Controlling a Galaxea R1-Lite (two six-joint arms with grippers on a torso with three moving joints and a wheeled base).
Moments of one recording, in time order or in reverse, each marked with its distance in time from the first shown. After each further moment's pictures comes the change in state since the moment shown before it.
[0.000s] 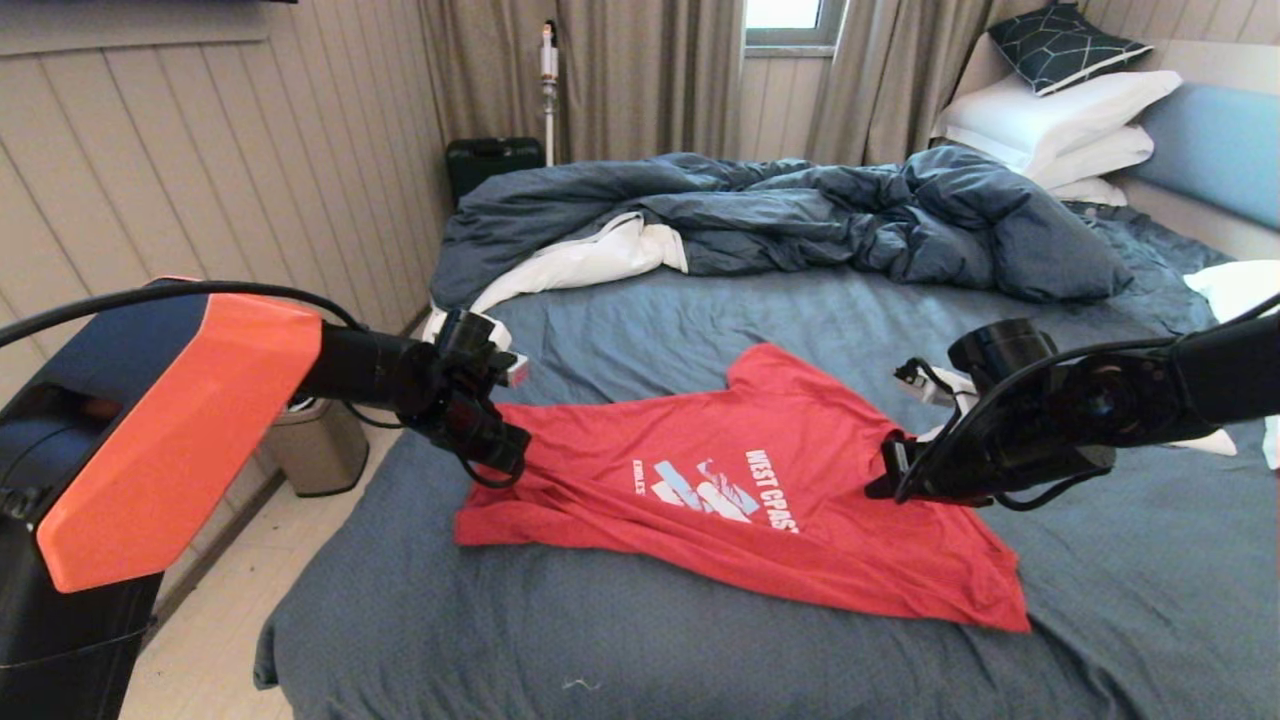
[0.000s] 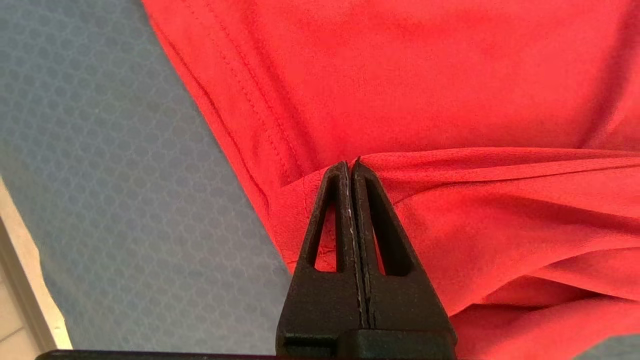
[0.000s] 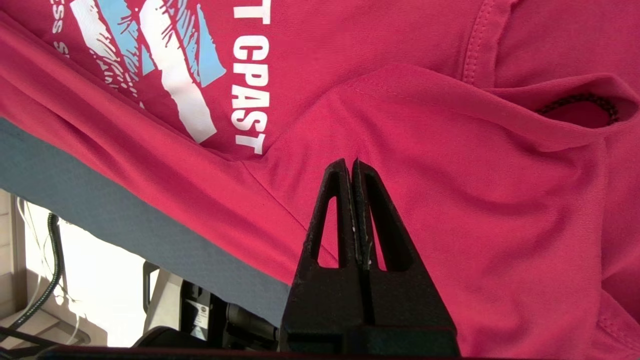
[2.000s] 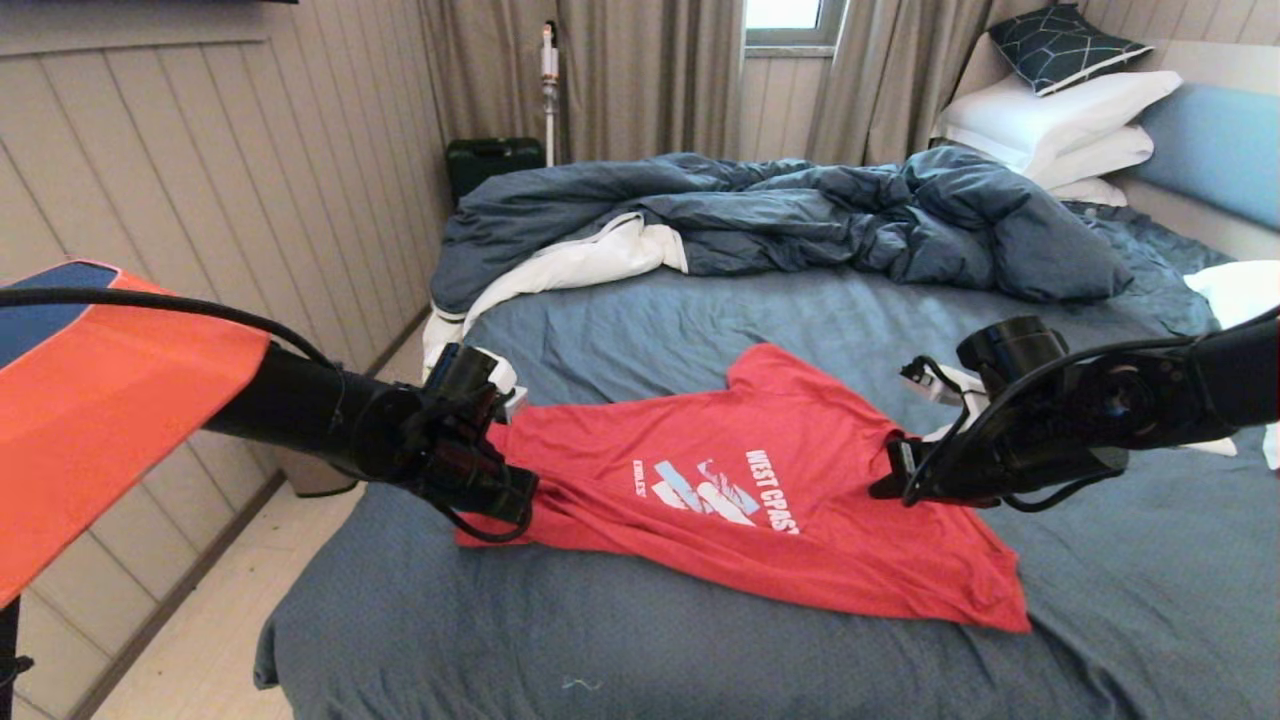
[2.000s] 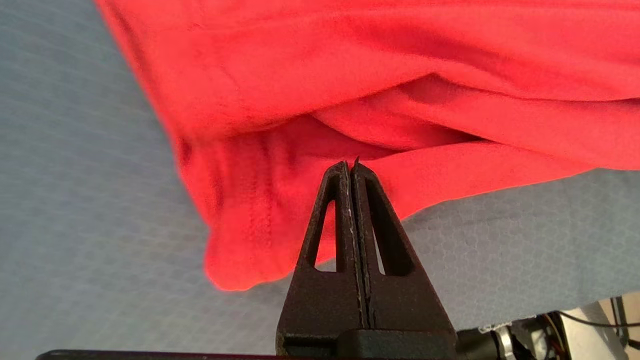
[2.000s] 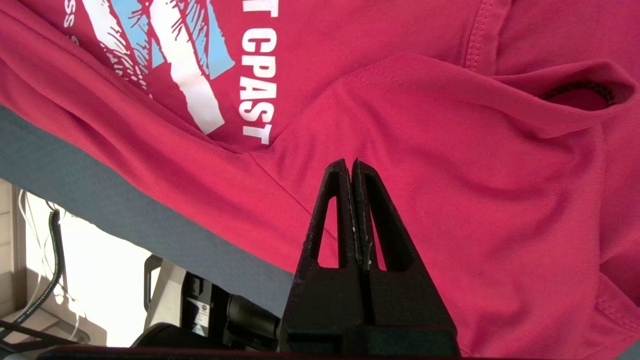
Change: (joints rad) left arm -0.095 -0.207 0.411 -0.184 -0.033 -0.173; right arm 0.004 -0.030 0.022 0.000 0.001 -0.001
